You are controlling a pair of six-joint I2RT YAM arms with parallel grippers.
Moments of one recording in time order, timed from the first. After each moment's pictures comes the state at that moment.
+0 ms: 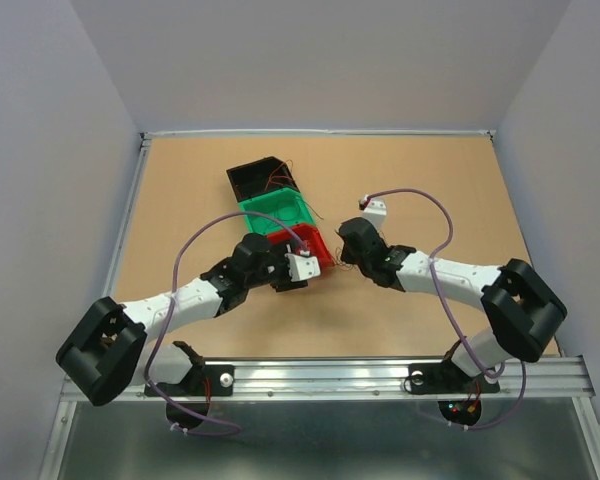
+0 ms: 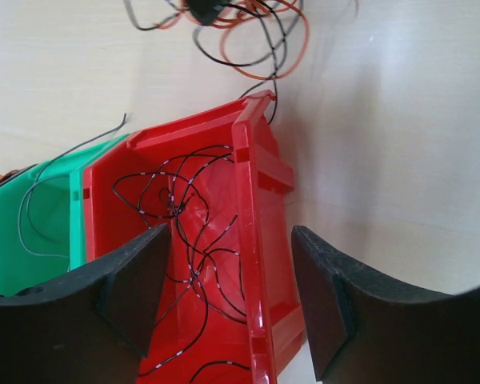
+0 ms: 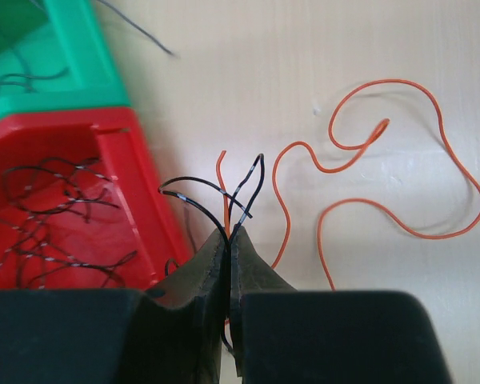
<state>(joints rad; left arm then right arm) -0.73 1.23 0.51 0.21 0.28 0.68 0.79 1.47 0.82 -0.02 0.52 0.69</state>
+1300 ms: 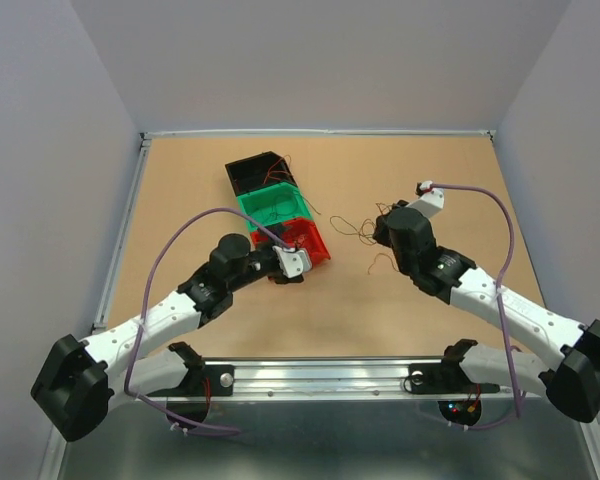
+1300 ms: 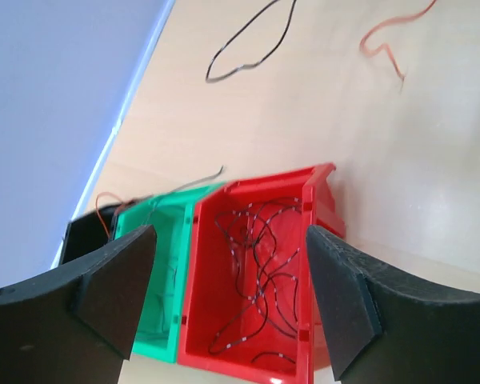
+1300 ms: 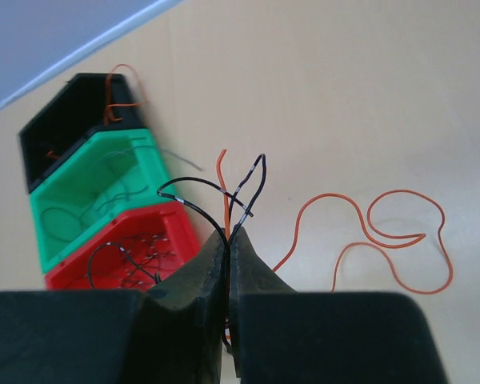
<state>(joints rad) -0.73 1.00 0.51 0.25 0.21 0.68 0.71 1.12 0.80 -0.15 0.69 0.78</state>
